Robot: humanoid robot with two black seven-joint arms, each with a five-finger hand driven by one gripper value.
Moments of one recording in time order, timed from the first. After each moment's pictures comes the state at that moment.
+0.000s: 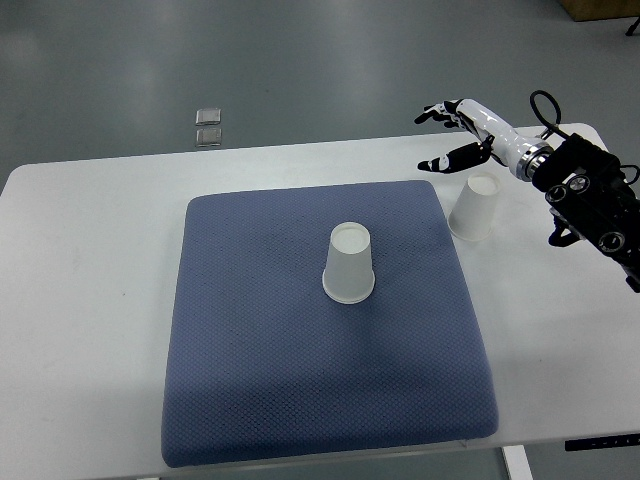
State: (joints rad) left arm 0.02 0.00 -0.15 -0.16 0.08 0.04 -0.04; right arm 0.81 -0.28 0.83 0.69 -1.41 0.12 0.23
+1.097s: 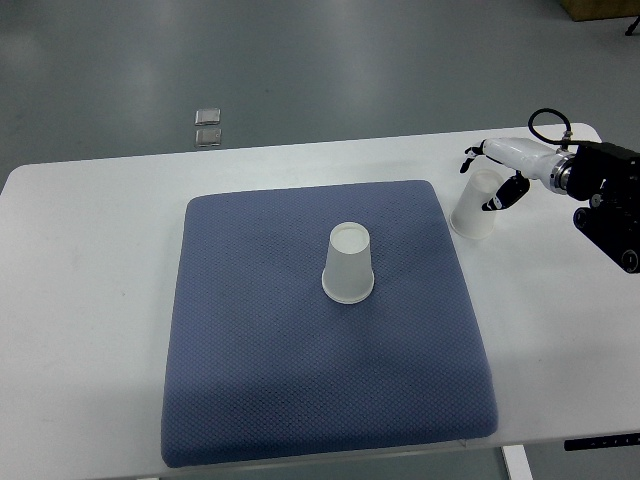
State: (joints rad) left arm 0.02 0.00 -0.15 -0.16 0.08 0.04 -0.04; right arm 0.89 -0.37 0.56 0.56 -1.74 0.09 0.27
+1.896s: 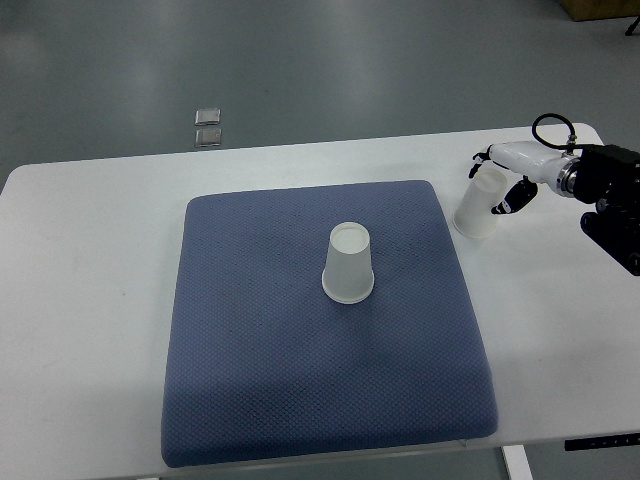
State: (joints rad) left arm 0.02 0.00 -0.15 -0.16 0.08 0.04 -0.04; right arm 0.90 -0.38 0.49 0.54 -1.74 0.06 0.28
